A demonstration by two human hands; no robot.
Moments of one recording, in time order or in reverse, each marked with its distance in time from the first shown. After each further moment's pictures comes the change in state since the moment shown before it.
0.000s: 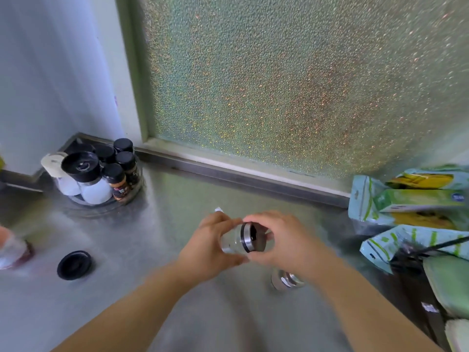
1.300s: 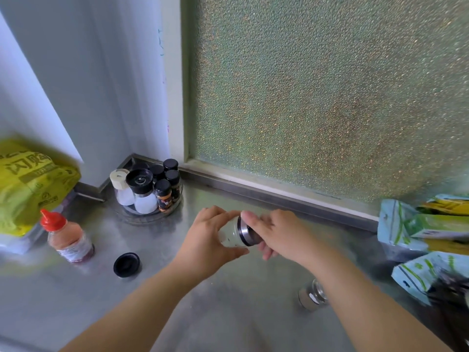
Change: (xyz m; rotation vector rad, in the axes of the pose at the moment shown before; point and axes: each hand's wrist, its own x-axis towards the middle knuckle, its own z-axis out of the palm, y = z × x) left_hand -0.036 0.024 -0.072 0.194 0.288 -0.001; right_hand 0.020 -0.075 -0.005 0.034 -0.050 0.078
